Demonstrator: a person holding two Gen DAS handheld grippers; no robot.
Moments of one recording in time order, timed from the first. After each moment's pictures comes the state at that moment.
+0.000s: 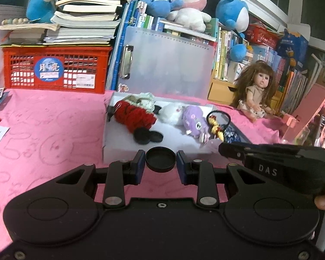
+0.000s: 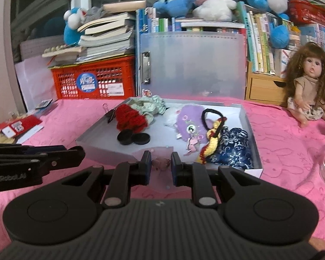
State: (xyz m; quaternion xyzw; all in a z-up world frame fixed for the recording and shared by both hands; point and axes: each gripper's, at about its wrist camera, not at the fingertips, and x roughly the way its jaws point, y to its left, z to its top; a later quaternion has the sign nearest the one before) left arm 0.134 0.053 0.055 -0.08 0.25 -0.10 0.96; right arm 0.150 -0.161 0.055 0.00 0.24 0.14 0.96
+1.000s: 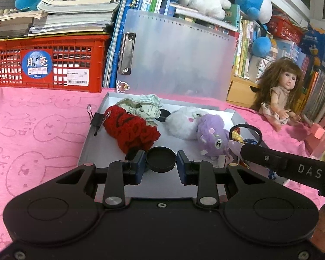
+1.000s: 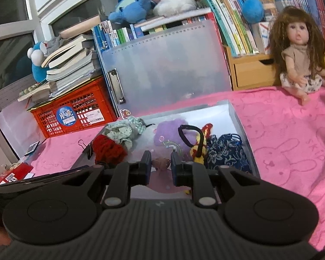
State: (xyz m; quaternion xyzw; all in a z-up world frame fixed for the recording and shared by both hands) left arm 0.237 0.024 0.033 -0.08 0.28 -0.06 0.95; right arm 0.210 -0.195 0.047 0.13 0.25 0.12 0.95
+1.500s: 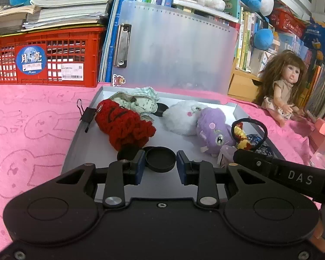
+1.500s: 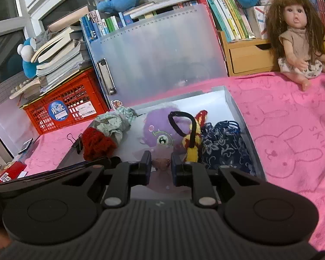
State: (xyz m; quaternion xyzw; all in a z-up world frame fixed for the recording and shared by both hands) left arm 0.251 0.013 0.022 -0.08 0.29 -0.06 0.95; right arm 0.225 -0.199 0.029 0.14 0.28 0.11 0.94
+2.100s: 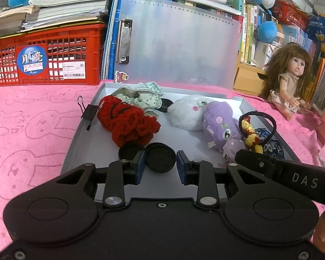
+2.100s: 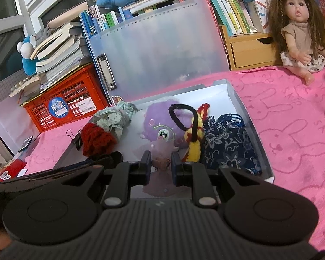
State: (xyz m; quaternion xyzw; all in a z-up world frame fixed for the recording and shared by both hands) left arm 0.257 0.010 0.015 -0.06 0.30 -0.05 0.95; right arm 0.227 -0.195 0.022 0.14 0.29 0.11 0.94
